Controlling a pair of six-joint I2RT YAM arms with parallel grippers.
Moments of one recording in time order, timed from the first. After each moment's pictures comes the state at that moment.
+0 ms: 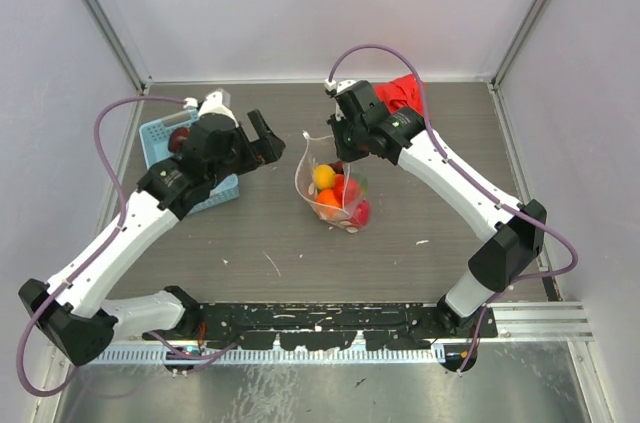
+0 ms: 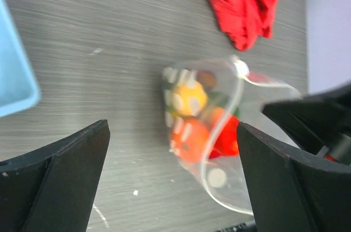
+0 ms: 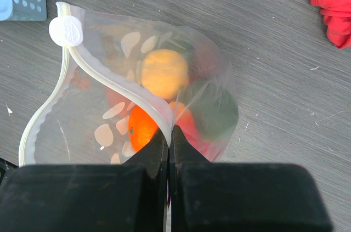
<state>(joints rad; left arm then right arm) -0.65 1.14 1.24 -0.58 -0.25 -0.78 0.68 1.61 1.64 -0.86 0.10 0.25</state>
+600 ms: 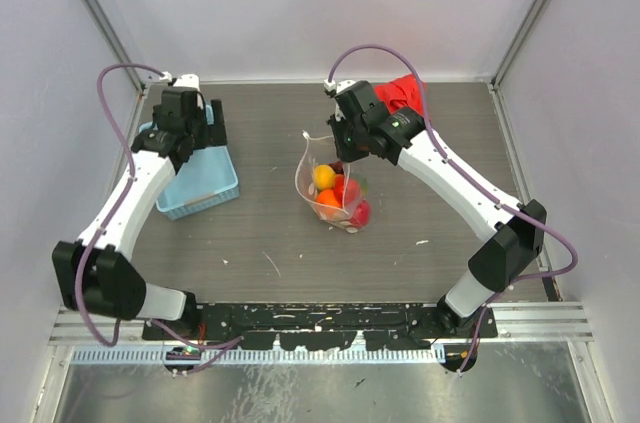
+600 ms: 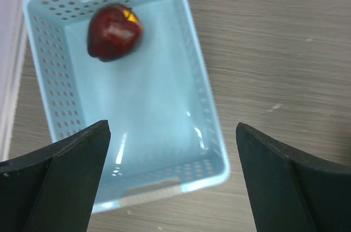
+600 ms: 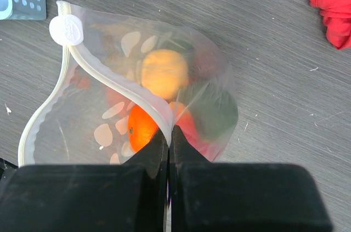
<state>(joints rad) -0.21 1.33 1.26 -0.55 -0.29 -0.24 0.68 1.61 1.64 -0.86 0.10 0.25</state>
